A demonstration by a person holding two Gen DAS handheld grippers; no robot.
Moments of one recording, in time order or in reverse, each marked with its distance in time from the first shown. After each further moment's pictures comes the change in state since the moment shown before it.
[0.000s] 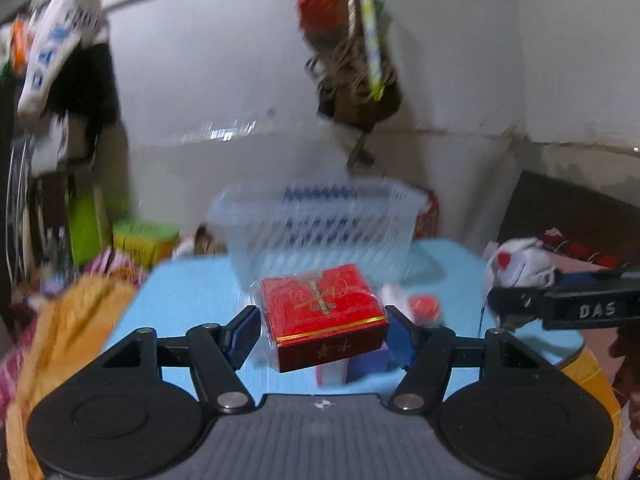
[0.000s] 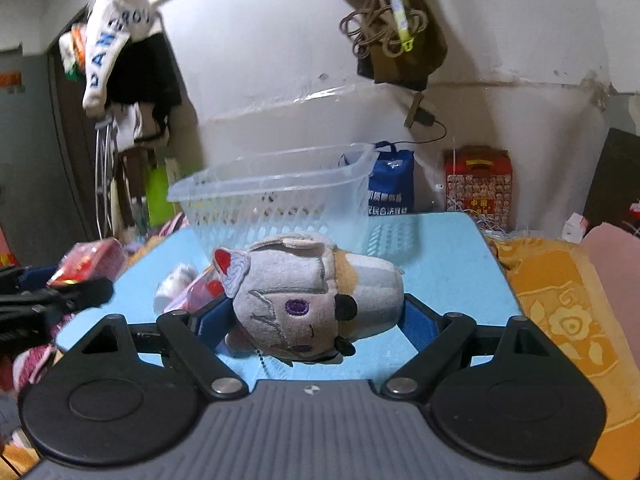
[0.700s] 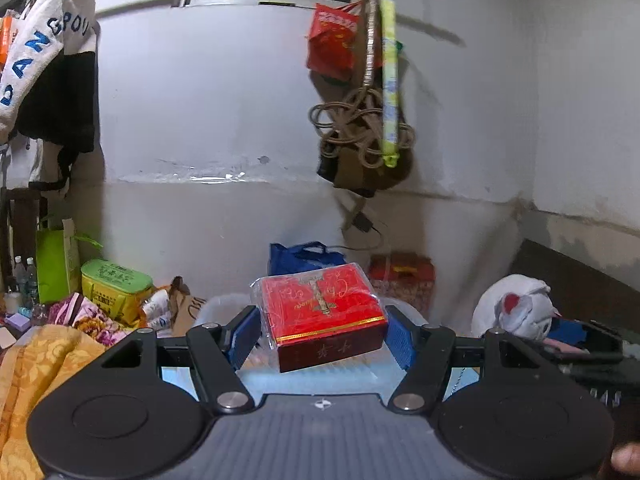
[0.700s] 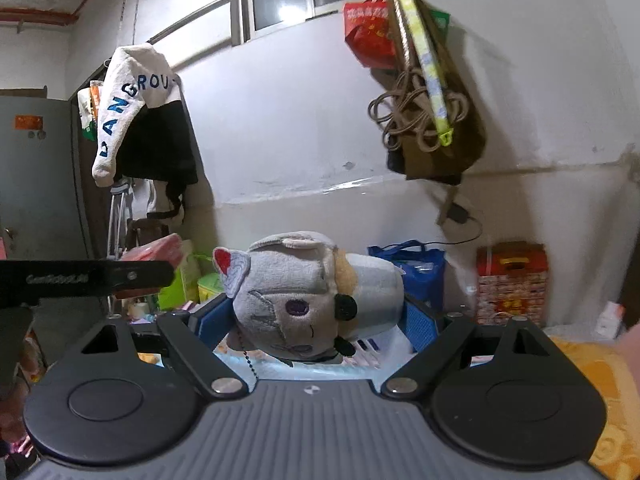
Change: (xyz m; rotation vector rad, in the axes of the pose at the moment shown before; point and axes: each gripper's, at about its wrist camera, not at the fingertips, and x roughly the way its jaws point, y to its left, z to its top) left arm 0.115 0.039 0.129 -0.113 -0.080 -0.048; right arm 0.092 0.010 0.109 -0.057 -0.227 0.077
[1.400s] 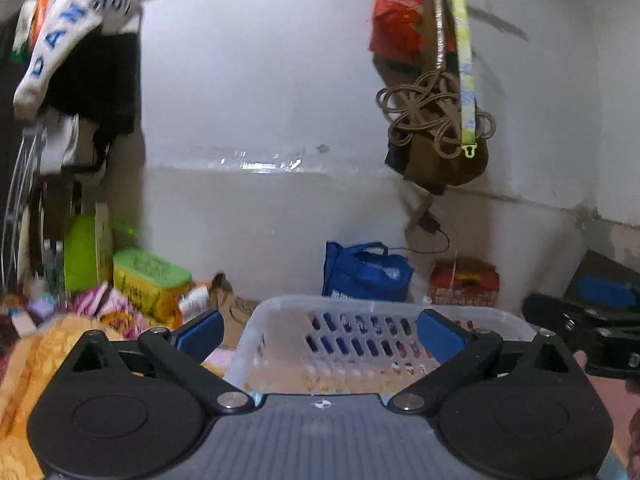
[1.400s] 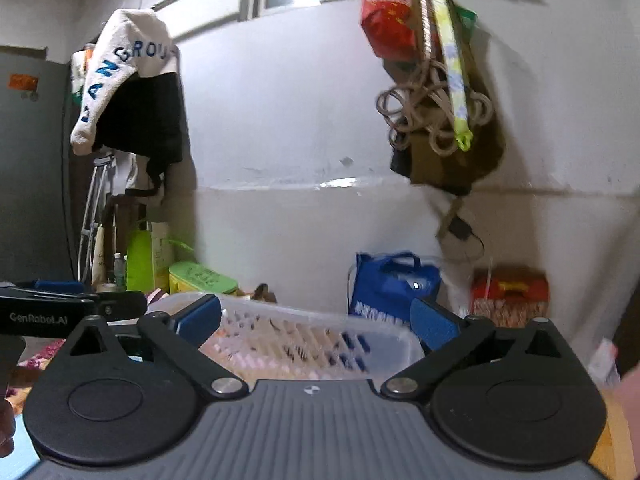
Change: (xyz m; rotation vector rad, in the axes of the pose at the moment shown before) left arm 0.071 0.042 -0.024 -0.058 -0.003 0.131; right arm 0.052 0.001 0.002 -0.096 0.011 -0.062
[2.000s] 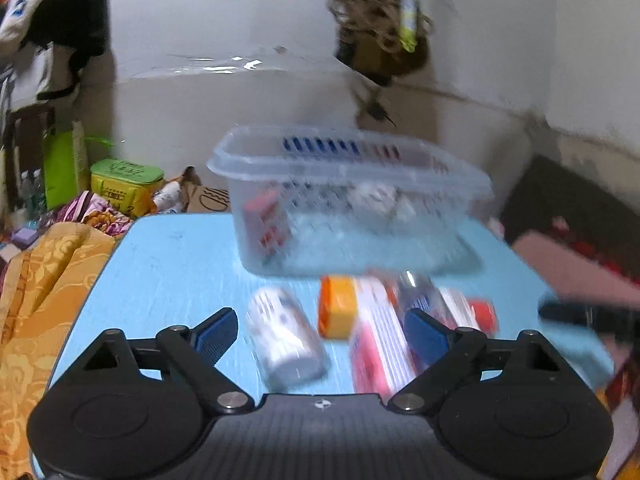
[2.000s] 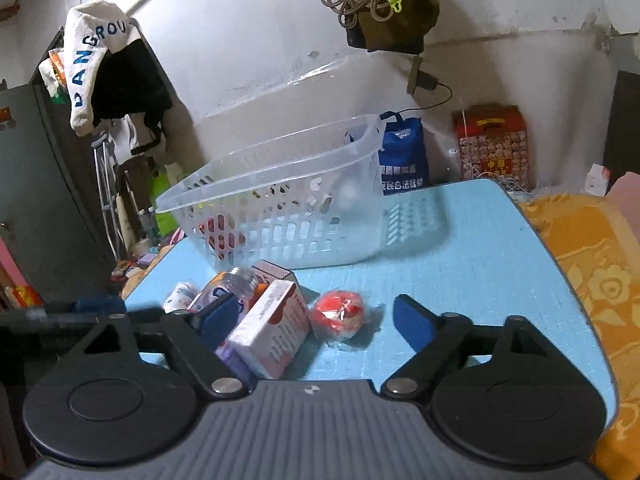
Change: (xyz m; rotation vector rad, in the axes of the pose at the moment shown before) left arm -0.106 -0.007 -0.099 0.089 0.279 -0.122; right arm -0.128 -0.001 -0.089 0.288 0.281 0.050
